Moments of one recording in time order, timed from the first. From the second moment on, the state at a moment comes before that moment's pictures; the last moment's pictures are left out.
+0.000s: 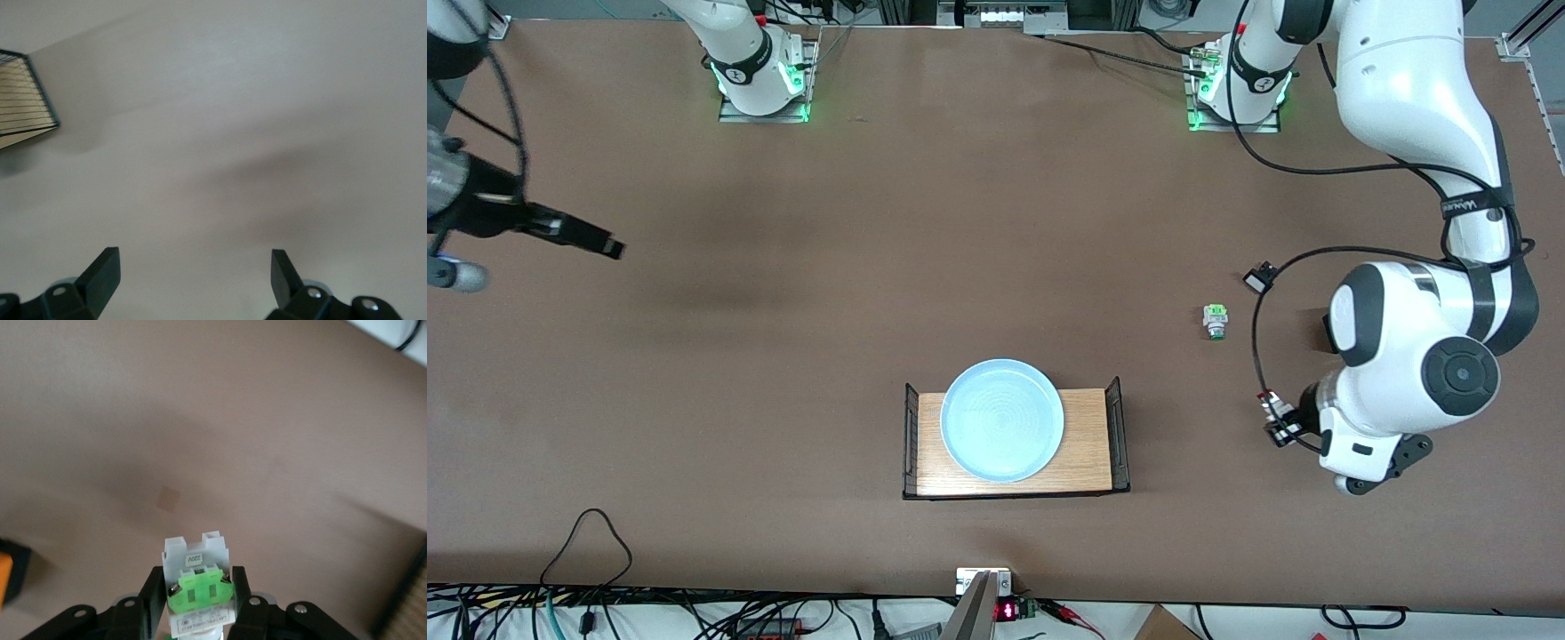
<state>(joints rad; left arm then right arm) -0.30 0.77 0.35 -1.22 -0.27 1.91 -0.41 0.09 0.11 -0.03 -1.54 0.14 1.57 0.37</state>
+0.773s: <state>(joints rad) -0.16 0.83 0.34 -1.45 -0.48 2.18 0.22 0.46 0.21 -0.03 -1.54 0.13 1.77 0.93</state>
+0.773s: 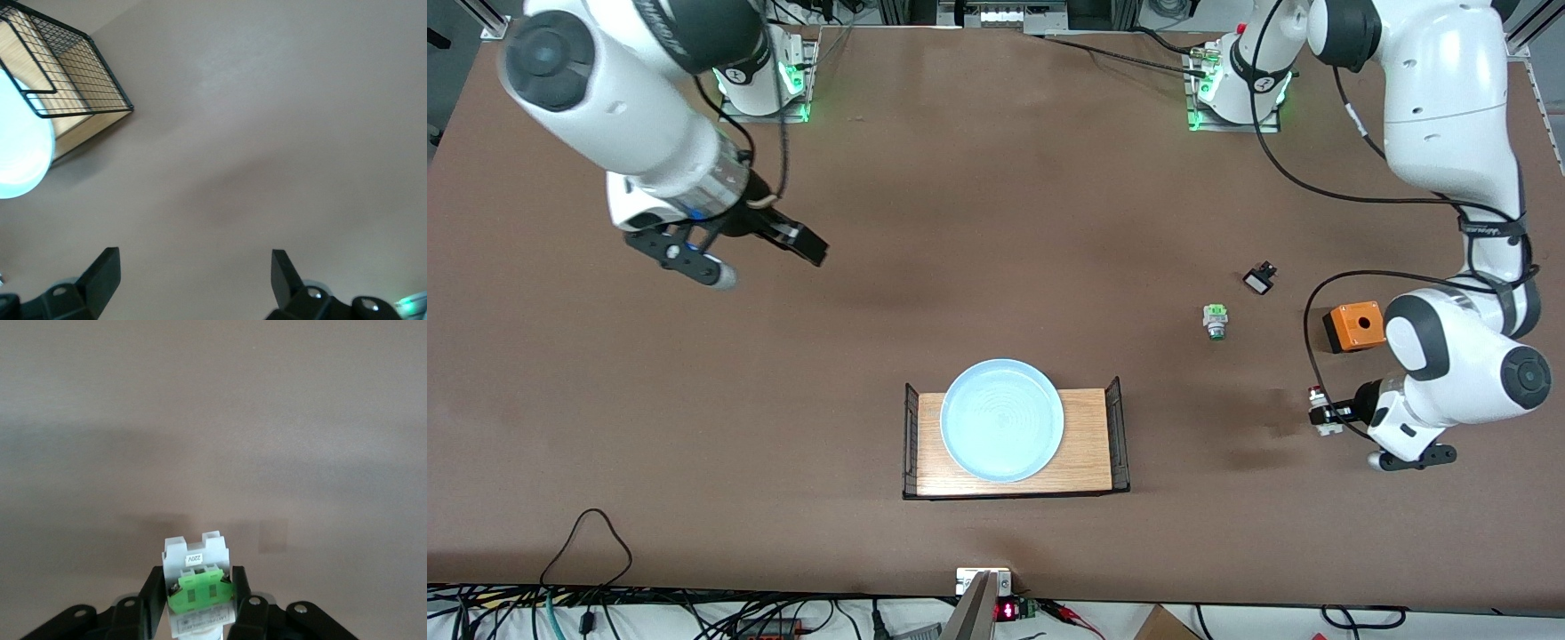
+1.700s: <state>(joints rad) -0.17 0.73 0.34 -1.41 -0.49 2.18 0.26 0.62 0.53 -0.05 -1.47 0.13 2.35 1.44</state>
